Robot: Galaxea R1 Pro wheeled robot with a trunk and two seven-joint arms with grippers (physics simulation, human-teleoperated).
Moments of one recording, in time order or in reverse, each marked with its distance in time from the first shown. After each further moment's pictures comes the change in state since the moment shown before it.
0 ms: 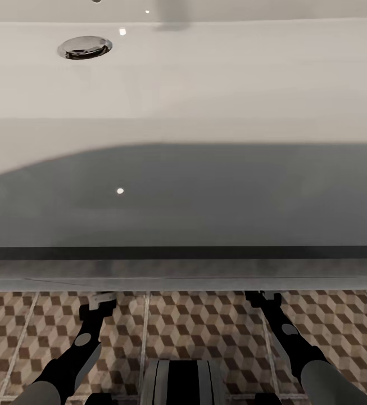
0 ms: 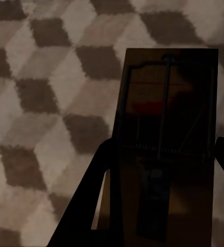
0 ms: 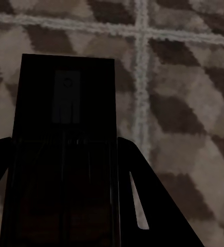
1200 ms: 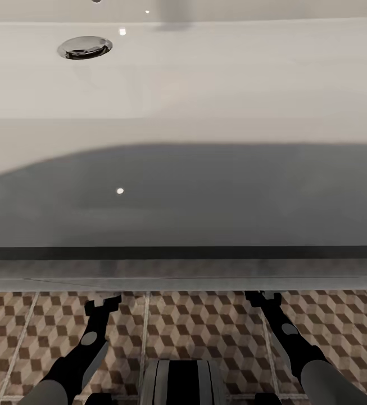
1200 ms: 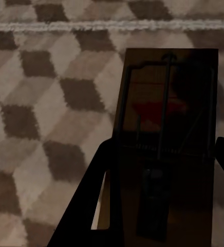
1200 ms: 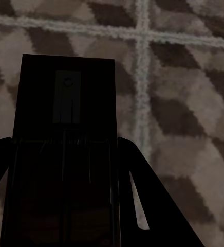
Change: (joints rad) left arm 0.000 -0.034 0.002 -0.021 -0.009 -0.068 0.020; right arm 0.000 0.000 0.002 -0.003 0.001 -0.002 0.001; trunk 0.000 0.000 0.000
